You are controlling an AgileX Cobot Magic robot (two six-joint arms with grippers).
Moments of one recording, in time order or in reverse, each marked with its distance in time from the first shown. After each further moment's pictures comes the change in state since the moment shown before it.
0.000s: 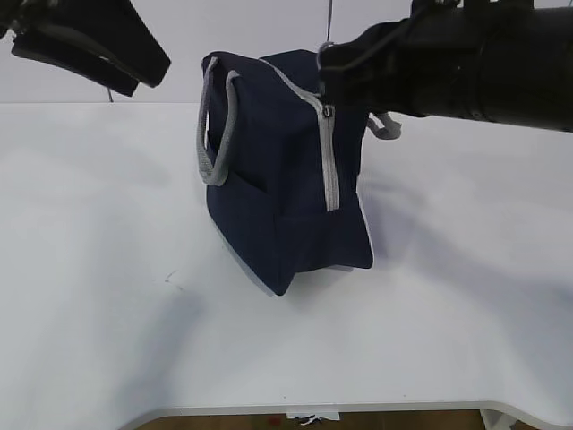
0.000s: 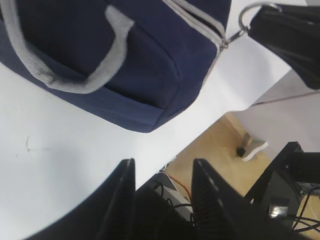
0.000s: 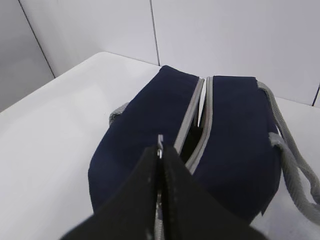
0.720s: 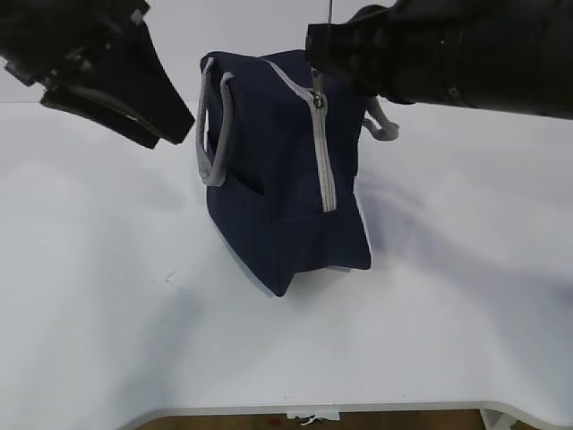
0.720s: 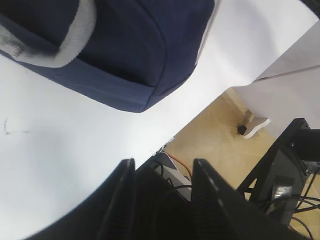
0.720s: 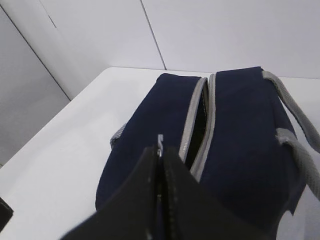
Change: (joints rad) left arm -0.075 0.007 0.083 0.030 -0.026 0.000; right arm 0.000 0.039 -0.042 0.000 0.000 0.194
